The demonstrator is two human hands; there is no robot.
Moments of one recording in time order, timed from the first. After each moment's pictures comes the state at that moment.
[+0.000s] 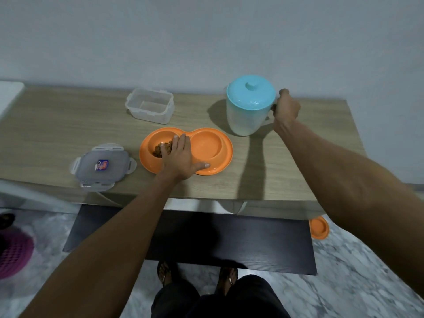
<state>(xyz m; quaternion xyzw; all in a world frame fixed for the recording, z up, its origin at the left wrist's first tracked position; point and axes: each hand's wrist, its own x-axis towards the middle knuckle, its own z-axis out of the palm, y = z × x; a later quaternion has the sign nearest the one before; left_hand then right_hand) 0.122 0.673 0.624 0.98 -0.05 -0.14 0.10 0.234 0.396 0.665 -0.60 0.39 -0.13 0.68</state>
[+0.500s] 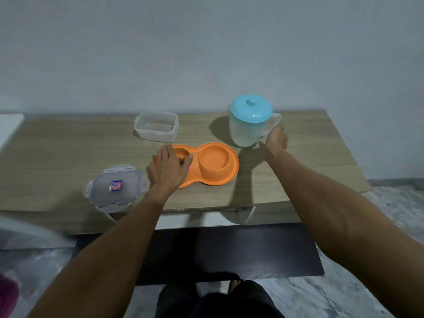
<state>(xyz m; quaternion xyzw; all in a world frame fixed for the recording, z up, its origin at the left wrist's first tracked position) 0.126 0.728 0.638 0.98 0.05 -0.01 0.21 0.173 0.444 0.662 -0.62 0.47 -0.14 0.61</state>
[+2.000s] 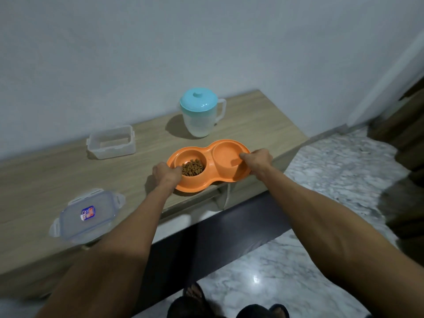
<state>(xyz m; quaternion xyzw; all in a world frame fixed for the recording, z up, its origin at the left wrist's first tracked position) 0.102 0.682 0.651 0.92 0.10 -0.16 0.36 0.016 0.444 0.642 -0.72 0.50 -0.07 0.47</state>
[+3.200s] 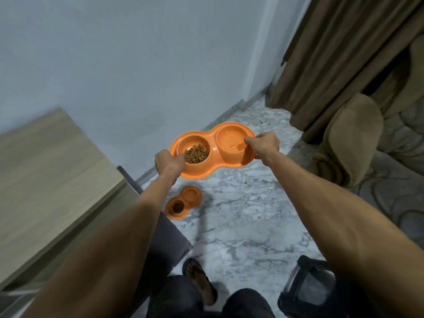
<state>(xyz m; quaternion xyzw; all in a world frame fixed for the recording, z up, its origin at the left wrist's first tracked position) -0.057 0.062 0.607 0.89 -0.09 -0.24 0.39 -0.226 -0.116 0.639 -0.63 0.64 -0.16 0.42</state>
